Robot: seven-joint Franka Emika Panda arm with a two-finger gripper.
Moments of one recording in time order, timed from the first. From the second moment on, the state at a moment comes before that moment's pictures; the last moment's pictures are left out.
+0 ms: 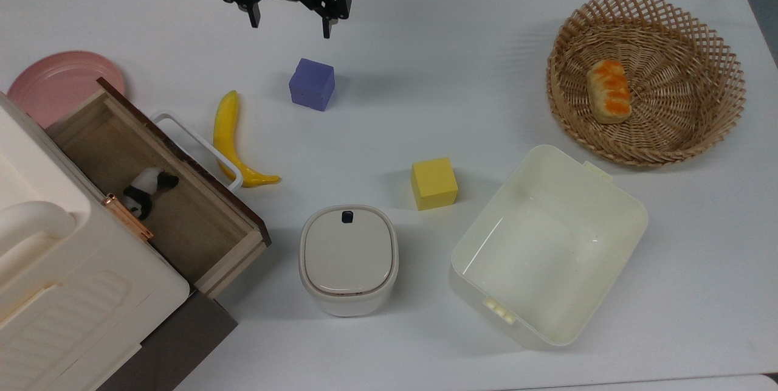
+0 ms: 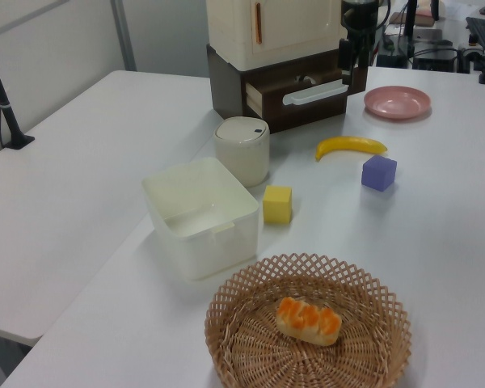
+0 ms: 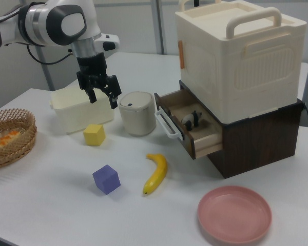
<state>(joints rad) 0.05 0.09 -0.06 -1.61 -0.04 1.71 0.11</state>
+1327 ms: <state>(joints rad) 0.03 0.26 -0.06 -1.62 0.00 1.96 0.64</state>
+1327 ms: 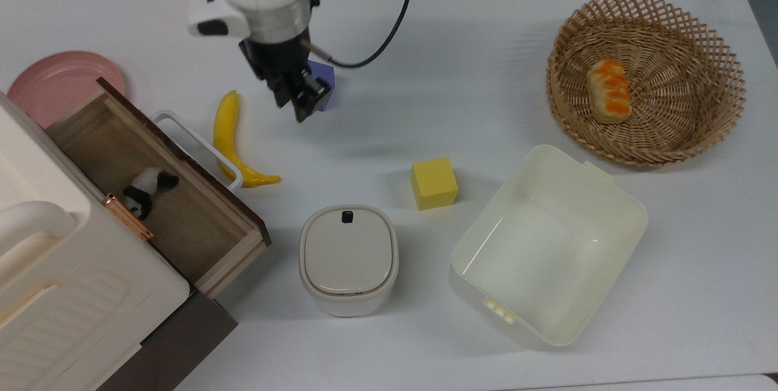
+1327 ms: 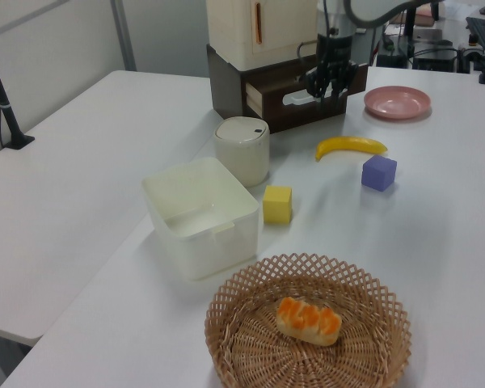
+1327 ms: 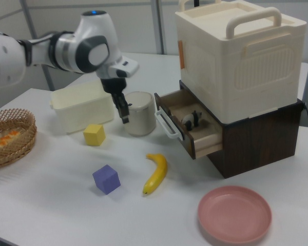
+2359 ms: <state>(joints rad) -0.03 0.42 -0.17 -1.56 -0.10 2.35 0.64</state>
